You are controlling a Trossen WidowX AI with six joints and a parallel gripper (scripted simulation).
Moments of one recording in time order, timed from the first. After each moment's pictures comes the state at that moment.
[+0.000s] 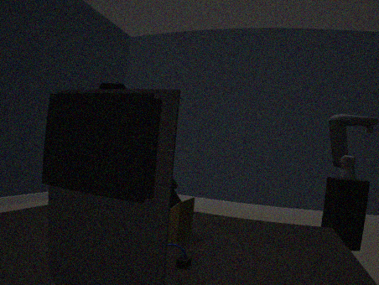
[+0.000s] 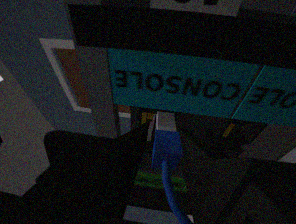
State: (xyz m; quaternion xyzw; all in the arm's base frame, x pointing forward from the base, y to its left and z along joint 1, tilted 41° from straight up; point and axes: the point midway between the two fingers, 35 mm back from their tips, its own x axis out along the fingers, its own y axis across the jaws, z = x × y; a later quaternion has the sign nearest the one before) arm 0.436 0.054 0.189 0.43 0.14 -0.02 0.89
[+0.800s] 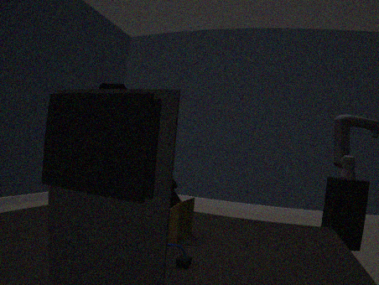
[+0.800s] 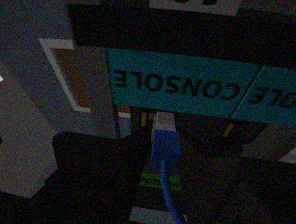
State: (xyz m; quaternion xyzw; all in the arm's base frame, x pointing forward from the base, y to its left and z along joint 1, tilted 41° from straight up) arm 0.436 0.054 0.189 0.43 0.14 -0.02 0.89
